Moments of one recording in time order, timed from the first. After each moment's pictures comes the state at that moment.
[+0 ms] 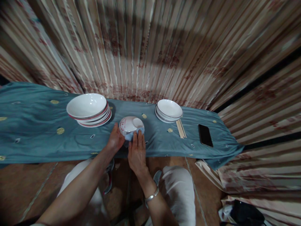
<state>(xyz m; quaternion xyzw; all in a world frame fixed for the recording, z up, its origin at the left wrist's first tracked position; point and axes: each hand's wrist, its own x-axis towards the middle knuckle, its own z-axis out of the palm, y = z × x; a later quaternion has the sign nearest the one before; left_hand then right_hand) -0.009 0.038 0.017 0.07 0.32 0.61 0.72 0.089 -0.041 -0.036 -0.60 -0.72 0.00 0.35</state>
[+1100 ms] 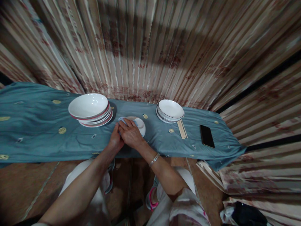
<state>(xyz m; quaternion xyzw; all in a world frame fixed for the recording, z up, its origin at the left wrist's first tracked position) -0.010 0.039 0.012 0.04 0.34 0.65 0.68 0.078 0.043 0.026 -0.38 -0.91 -0.02 0.16</state>
